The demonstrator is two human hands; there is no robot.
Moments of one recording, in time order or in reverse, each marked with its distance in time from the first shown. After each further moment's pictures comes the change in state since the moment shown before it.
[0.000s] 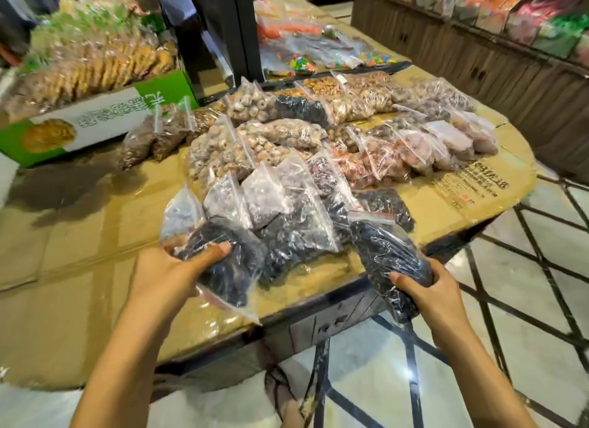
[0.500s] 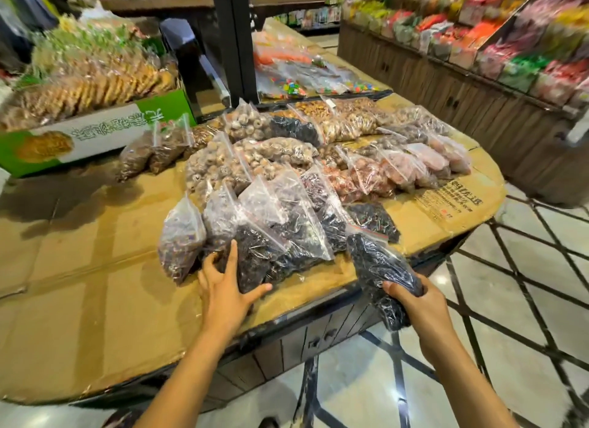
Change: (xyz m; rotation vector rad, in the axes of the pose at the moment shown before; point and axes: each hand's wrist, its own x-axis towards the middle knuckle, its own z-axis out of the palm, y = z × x) left_hand 0.031 -0.114 0.054 0.778 0.008 0.184; right_hand -0.019 -0.004 0.002 0.063 0.071 0.076
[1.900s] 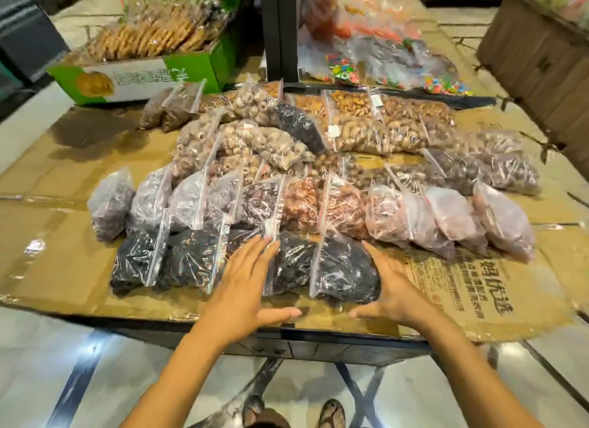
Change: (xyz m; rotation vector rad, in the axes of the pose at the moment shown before) left_hand 0.028 0.231 0.116 0.182 -0.056 0.118; right_hand 0.334 -0.031 -0.079 -1.002 -0.959 -0.503
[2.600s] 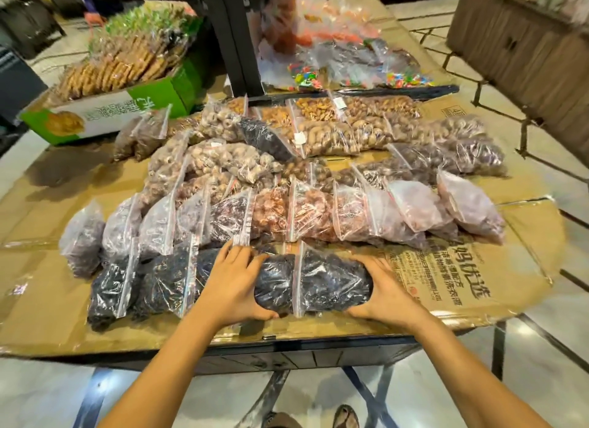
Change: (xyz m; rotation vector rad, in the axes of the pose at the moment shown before) left_hand 0.060 -0.002 0.015 0.487 -0.067 0.193; right_hand -0.013 0.030 -0.007 0.196 0.117 -0.070
